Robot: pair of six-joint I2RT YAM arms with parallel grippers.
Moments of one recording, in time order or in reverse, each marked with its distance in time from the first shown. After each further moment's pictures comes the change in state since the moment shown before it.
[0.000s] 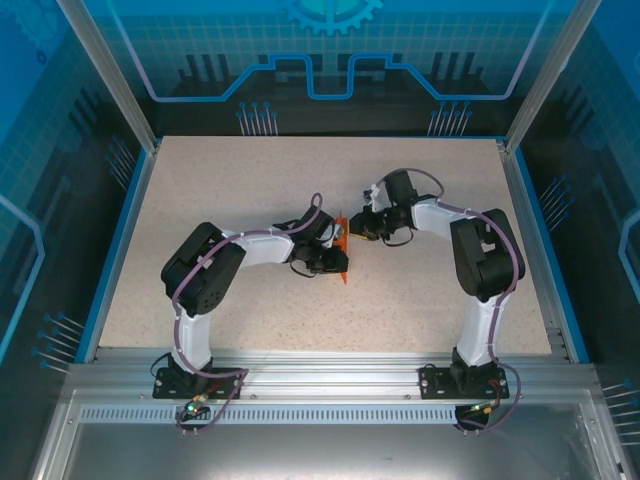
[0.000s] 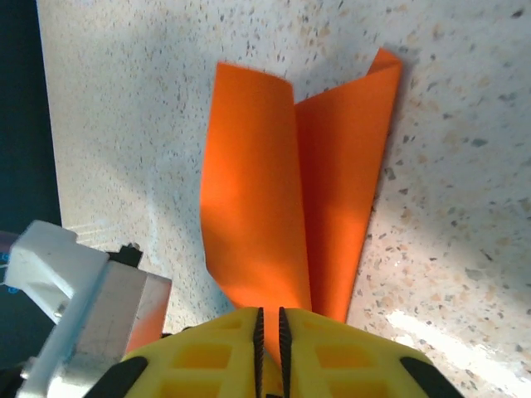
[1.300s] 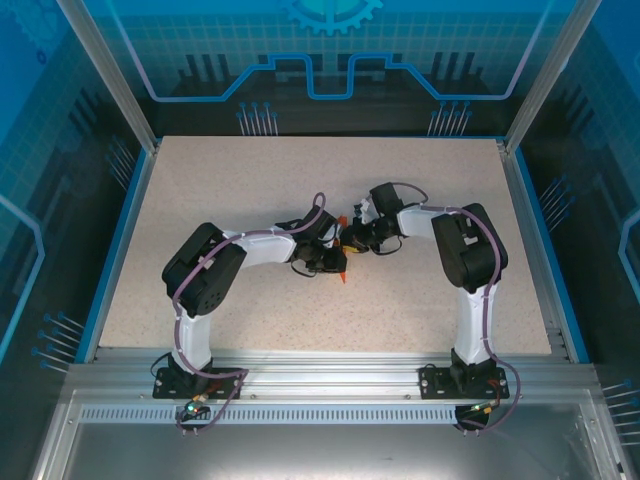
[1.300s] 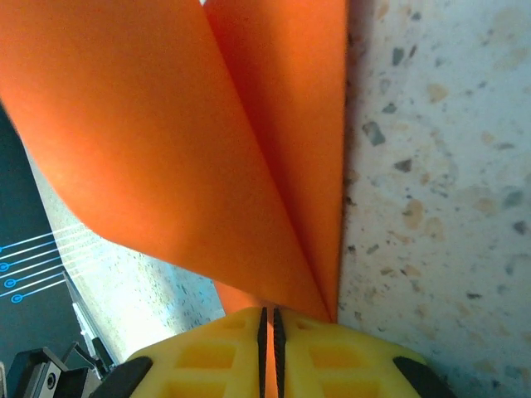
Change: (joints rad) left arm -0.015 0.004 0.020 -0.042 -0.071 0.025; right arm 0.057 0.122 0.012 0.050 0.013 0.117
